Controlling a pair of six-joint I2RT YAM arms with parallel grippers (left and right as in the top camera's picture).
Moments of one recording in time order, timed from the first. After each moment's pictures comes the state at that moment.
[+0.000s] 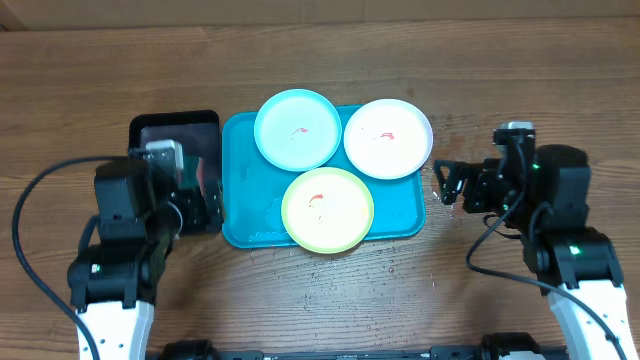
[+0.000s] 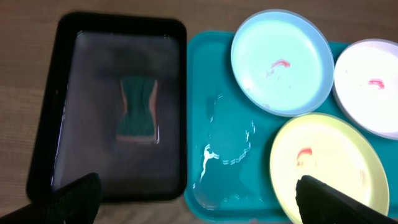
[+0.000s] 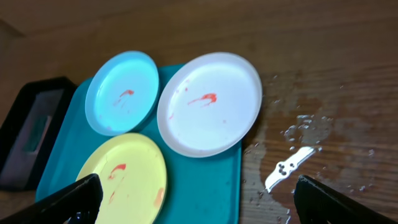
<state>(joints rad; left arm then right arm) 0.07 0.96 0.95 -0.81 0.11 -0.11 0.04 0.99 0.85 -0.57 -0.35 0.17</state>
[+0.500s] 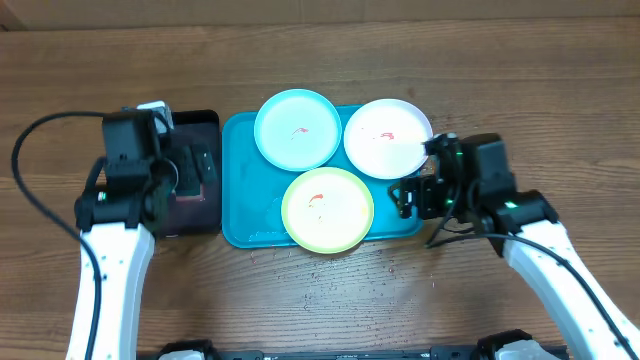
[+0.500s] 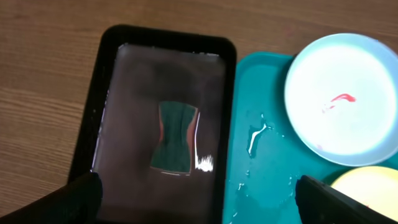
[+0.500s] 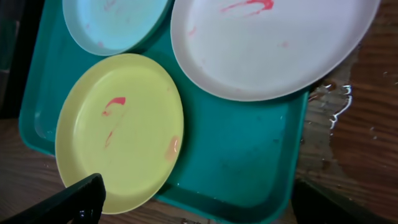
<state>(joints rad) 0.07 1.26 1.10 -0.75 -0.05 -0.15 0.27 1.29 0.85 -0.57 -0.32 0.17</state>
